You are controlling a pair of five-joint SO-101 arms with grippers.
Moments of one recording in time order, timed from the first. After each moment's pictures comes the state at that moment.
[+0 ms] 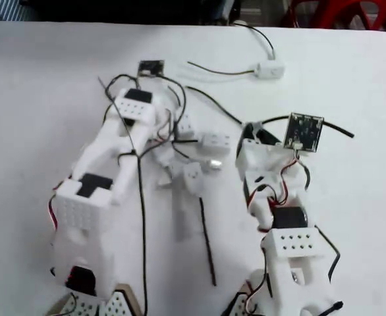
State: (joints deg) left arm 8.7 34.9 -12.6 66.7 12.9; right arm -7.0 -54.2 71.1 15.8 -11.7
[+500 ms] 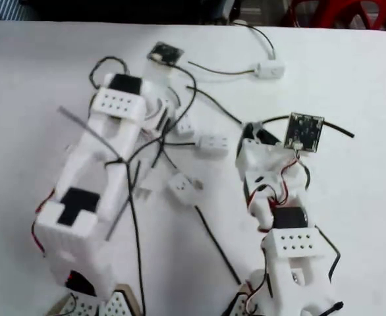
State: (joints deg) left arm 8.7 18.2 -12.9 78.9 -11.6; right arm -7.0 -54.2 71.1 15.8 -11.7
